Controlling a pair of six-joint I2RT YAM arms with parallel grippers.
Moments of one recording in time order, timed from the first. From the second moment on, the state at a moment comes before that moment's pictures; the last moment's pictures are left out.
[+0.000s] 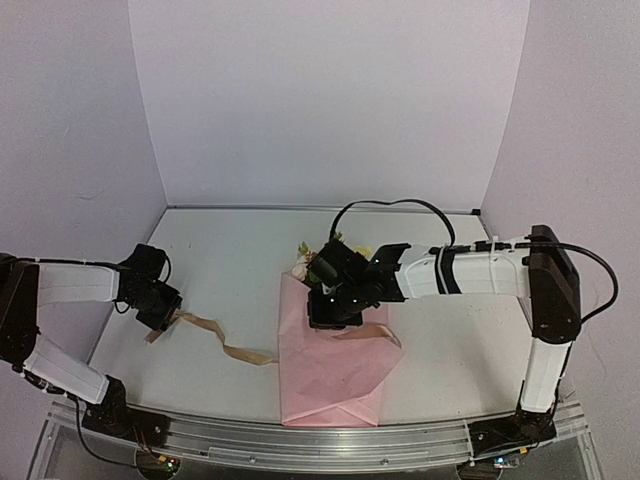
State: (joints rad) left arm -0.23 1.36 0.61 -0.36 -0.05 -1.37; right arm 1.05 1.93 1.44 -0.54 0.06 0.85
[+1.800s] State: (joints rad) left arm -0.68 1.17 0.63 0.18 0.34 -0.82; right arm 1.08 1.91 1.33 -0.18 0.04 0.84
